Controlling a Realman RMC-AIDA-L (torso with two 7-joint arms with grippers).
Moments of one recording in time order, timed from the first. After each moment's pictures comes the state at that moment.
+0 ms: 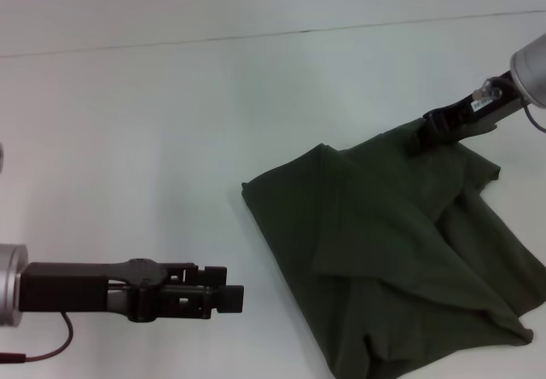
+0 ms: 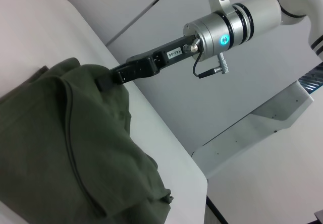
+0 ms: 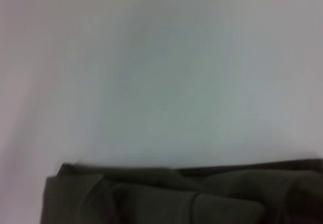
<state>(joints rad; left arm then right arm) -0.48 -2.13 0.83 0.77 2.02 1.86 -1.99 0.79 1.97 -0.83 -0.86 -2.64 -1.49 2.61</state>
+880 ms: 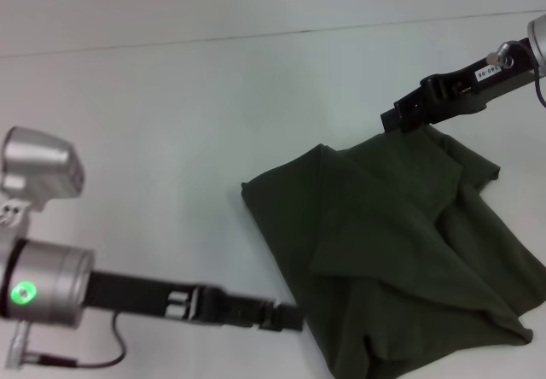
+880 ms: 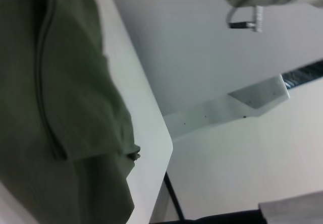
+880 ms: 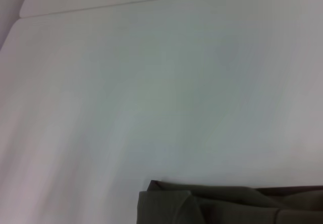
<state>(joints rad) -0.60 -2.14 0.93 0.60 2.02 1.83 -2.26 0.78 1.93 -0.75 -0.88 -2.45 -1.62 2.60</state>
